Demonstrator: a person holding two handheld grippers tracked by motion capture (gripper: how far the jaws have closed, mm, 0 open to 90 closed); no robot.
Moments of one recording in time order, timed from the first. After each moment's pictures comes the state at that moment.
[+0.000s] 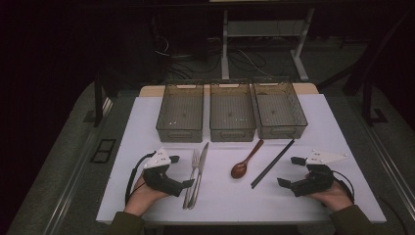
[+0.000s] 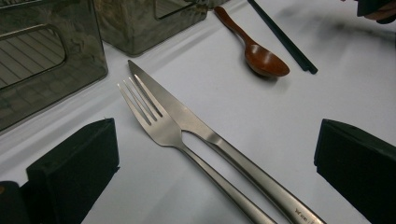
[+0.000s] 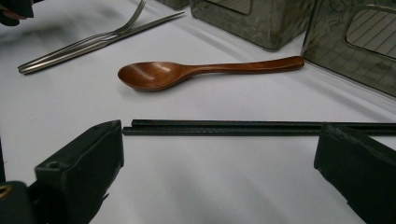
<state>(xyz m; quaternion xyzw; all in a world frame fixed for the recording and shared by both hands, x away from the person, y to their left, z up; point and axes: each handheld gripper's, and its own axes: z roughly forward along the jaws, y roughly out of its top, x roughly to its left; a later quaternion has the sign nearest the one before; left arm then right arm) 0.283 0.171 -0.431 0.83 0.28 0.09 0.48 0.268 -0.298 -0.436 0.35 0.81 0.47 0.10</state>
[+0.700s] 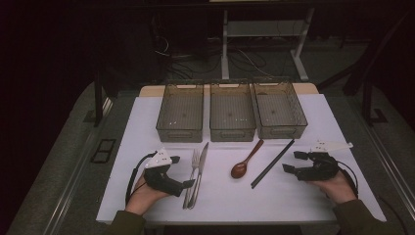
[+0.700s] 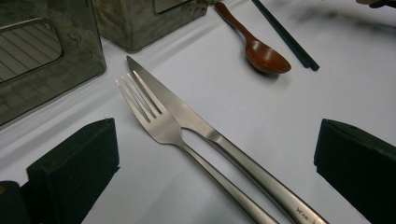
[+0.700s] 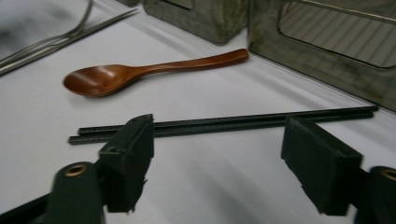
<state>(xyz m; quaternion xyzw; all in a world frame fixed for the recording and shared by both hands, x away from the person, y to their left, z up) 0.283 0.169 -0.432 0.83 0.28 0.09 0.48 0.294 -0.316 -0.432 0.40 0.80 0.44 0.11</state>
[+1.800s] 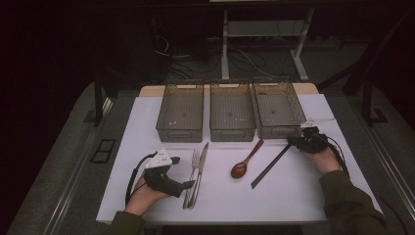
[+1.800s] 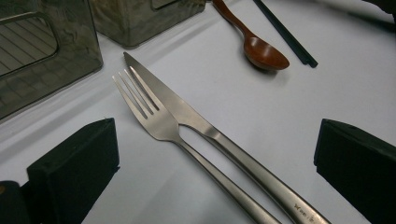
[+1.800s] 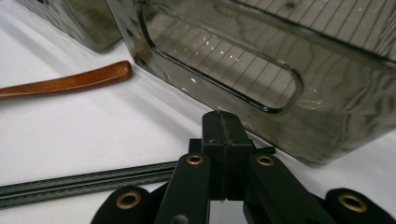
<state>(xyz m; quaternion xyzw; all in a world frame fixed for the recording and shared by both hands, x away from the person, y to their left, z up) 0.283 0.168 -0.434 0.83 0.28 0.08 0.48 0.380 -0.323 -0.446 0.45 0.81 0.36 0.15</state>
